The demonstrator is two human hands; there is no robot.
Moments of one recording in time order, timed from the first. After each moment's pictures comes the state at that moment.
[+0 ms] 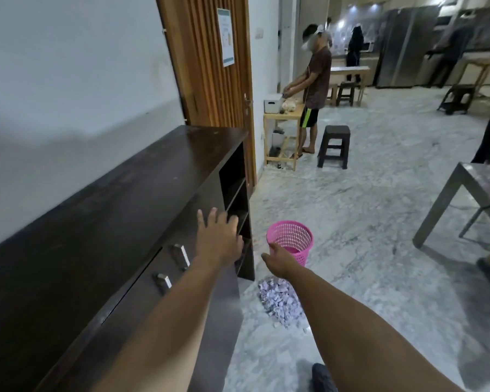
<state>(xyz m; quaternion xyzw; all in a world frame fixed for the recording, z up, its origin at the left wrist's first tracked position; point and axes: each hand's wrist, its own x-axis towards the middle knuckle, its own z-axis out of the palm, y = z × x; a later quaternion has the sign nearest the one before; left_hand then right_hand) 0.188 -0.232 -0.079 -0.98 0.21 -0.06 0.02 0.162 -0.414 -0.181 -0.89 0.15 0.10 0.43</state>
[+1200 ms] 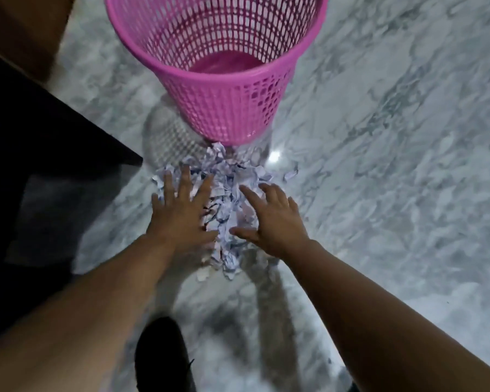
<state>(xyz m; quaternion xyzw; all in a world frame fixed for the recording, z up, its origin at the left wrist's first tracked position) 0.556 -0.512 -1.013 -0.92 0.26 0.30 0.04 0.451 -0.712 -1.017 -0.95 0.09 0.20 0.20</state>
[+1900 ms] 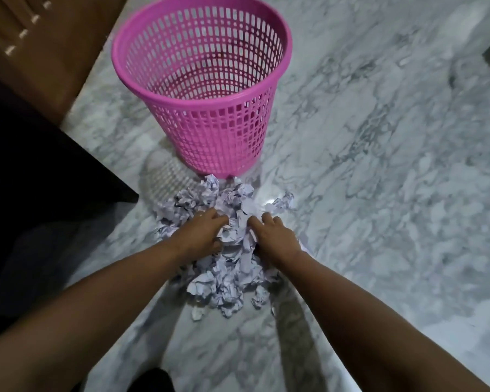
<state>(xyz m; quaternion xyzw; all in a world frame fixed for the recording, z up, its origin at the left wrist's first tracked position) 0.575 -0.543 -1.070 -0.86 0.45 0.24 -0.04 0.453 -0.727 -1.105 -0.97 0.11 0.16 0.15</state>
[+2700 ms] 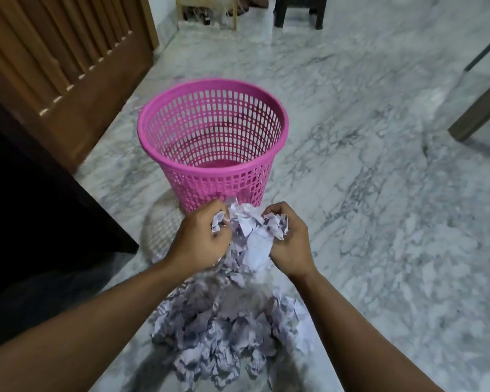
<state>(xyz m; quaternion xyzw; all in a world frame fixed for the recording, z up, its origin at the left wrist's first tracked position) 0.596 -0.584 -0.946 -0.82 0.34 0.04 -0.45 0.500 -0.758 -0.972 -0.76 0.12 -0.24 0.60</state>
